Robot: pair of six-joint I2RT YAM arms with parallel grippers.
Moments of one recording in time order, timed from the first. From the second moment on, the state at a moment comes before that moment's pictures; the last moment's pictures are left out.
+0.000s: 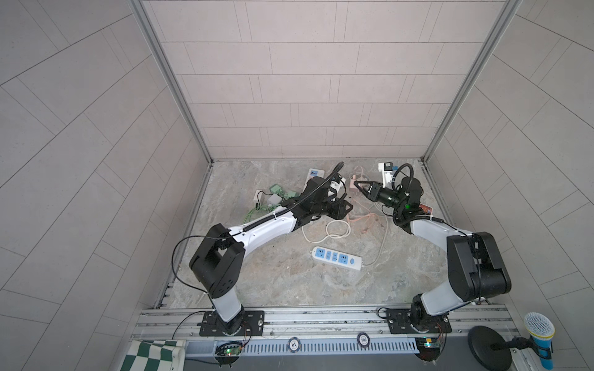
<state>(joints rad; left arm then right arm) -0.74 1.71 1.26 -0.05 0.33 -0.36 0.06 1.54 0.79 0.70 -0.78 0.70</state>
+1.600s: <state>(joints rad) -0.65 1.76 1.28 0.31 0.57 -0.46 0.07 1.51 0.75 0.98 -0.94 0.89</state>
